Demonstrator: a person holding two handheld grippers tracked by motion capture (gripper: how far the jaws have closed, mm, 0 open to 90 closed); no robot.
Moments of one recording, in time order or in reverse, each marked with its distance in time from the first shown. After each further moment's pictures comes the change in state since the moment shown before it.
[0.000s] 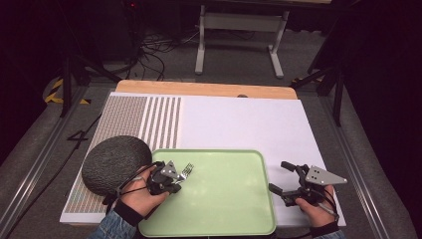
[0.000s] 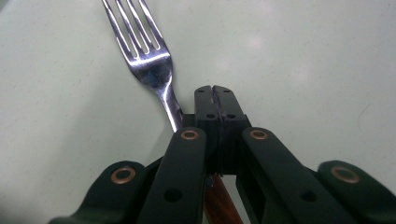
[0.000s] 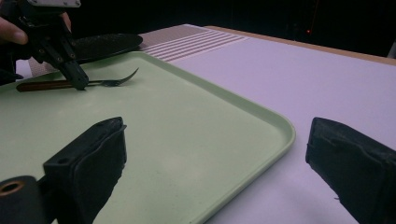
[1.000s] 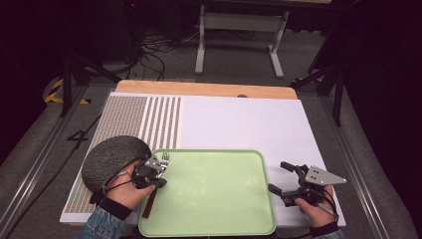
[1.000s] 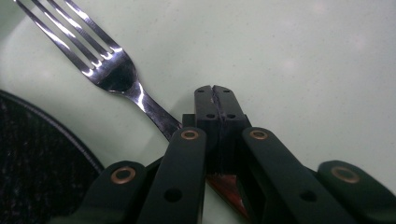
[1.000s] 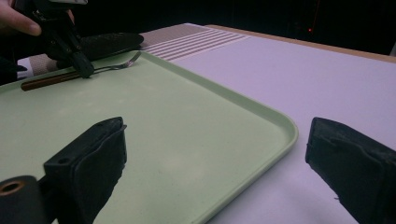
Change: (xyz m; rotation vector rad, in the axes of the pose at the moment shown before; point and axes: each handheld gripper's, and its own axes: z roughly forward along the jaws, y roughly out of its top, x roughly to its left) left arm 0.027 -0.024 -0.017 0.005 0.039 -0.107; right arm 0.001 -0.001 0.001 0.004 0.003 0.008
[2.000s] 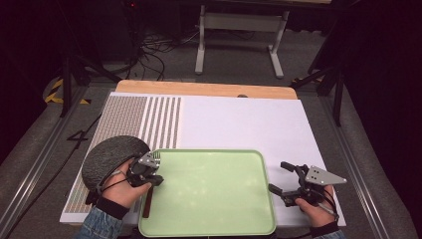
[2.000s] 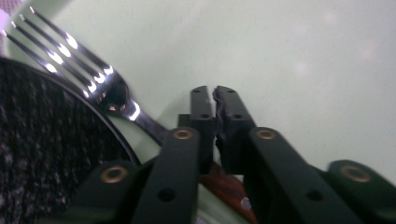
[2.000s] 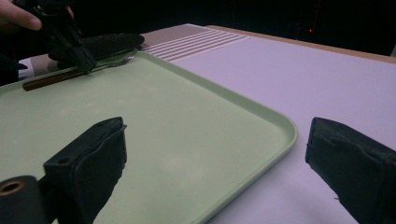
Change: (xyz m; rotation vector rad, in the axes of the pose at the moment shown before) left arm 0.005 -0.005 -0.010 -0.064 0.012 -0.041; right arm -0.001 0.000 -0.001 -0.002 0.004 0.000
